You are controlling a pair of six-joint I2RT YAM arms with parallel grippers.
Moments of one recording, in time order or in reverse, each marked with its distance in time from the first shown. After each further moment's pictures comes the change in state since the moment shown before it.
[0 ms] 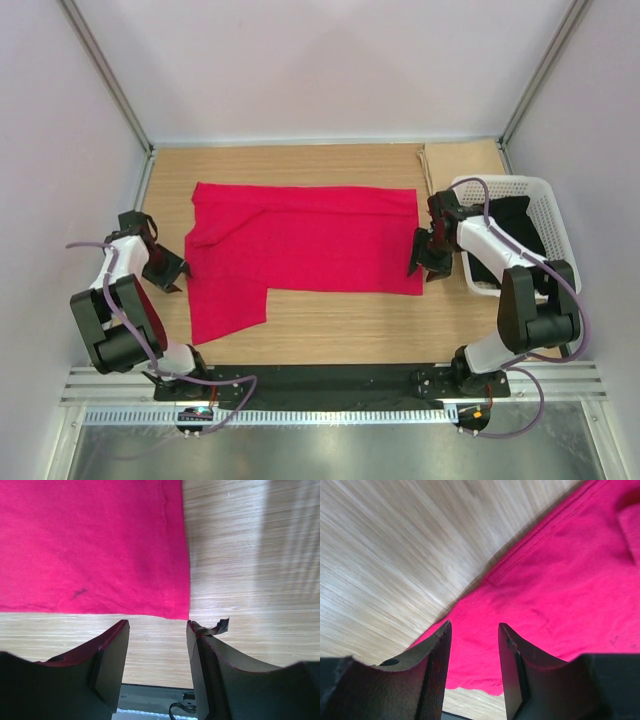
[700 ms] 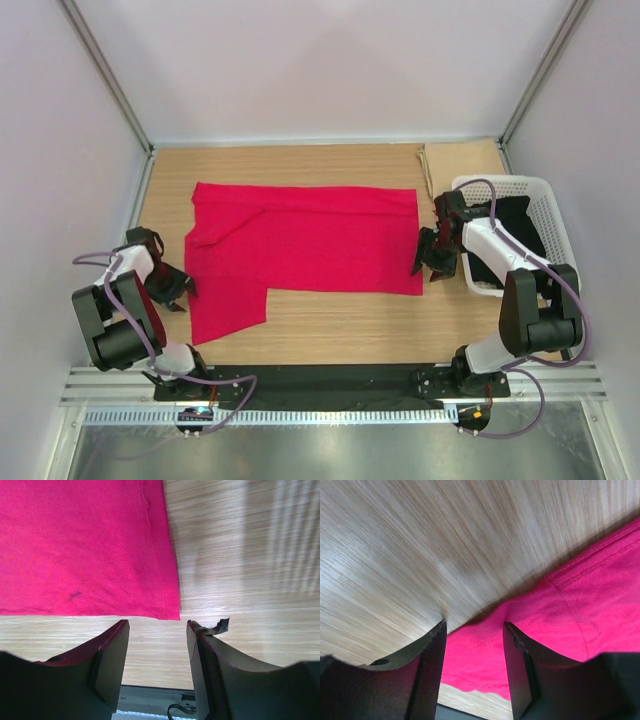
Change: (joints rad) left arm 0.014 0.021 -0.132 0.025 -0.034 -0.043; right arm -0.040 -0.026 -0.016 0.008 -0.013 -0.011
